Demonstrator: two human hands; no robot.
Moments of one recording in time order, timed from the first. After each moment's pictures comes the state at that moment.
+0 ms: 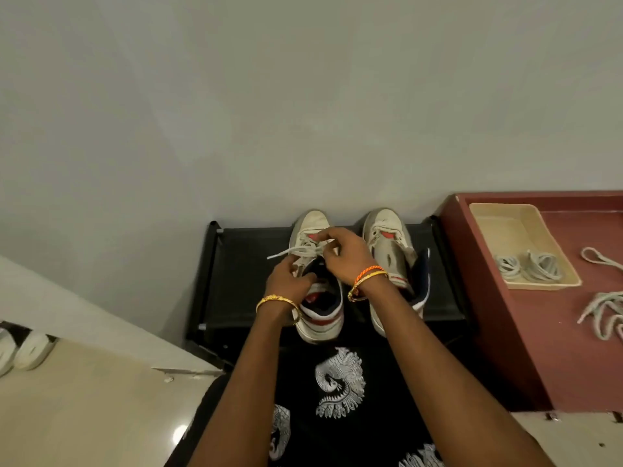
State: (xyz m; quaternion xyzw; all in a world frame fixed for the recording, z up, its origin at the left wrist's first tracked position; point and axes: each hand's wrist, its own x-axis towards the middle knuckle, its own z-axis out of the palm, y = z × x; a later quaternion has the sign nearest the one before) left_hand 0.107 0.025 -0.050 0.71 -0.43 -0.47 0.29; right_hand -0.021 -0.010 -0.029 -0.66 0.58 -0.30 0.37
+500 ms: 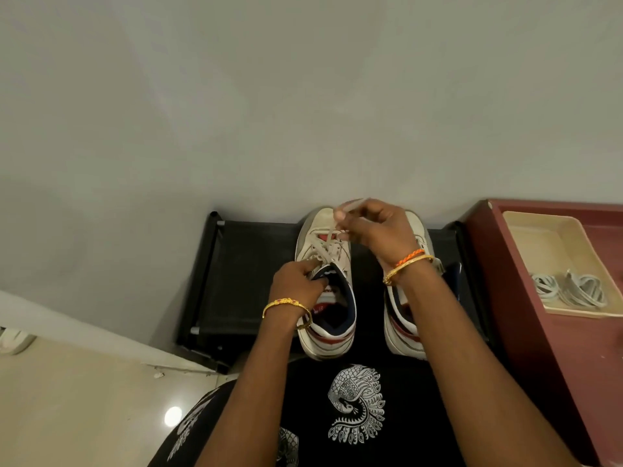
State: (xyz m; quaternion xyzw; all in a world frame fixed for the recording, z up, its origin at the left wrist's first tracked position) left_hand 0.107 0.009 -0.058 0.72 -0.49 -0.42 0.25; right_hand -0.027 -0.042 -0.002 -0.50 0.49 -0.46 0.55
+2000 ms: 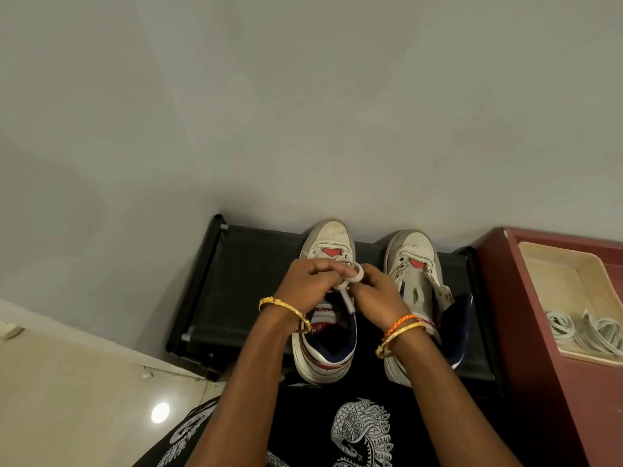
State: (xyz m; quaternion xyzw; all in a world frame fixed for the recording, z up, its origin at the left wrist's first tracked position) left_hand 0.100 -0.004 -0.035 0.59 -0.38 -0.59 0.40; right_hand -0.024 -0.020 -0.048 -0.50 0.62 -0.25 0.55
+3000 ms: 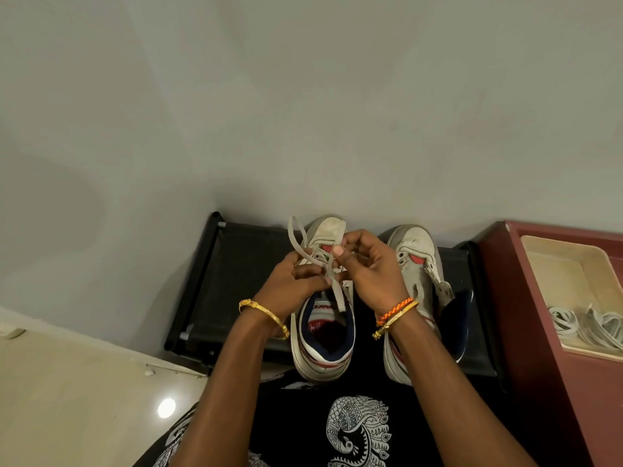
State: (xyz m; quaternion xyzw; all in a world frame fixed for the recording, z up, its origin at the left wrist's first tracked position) left_hand 0.120 -0.006 -0.056 0.58 -0.34 -0.61 0.41; right_hand -0.017 -0.031 -0.036 -0.56 0.48 -0.43 0.53
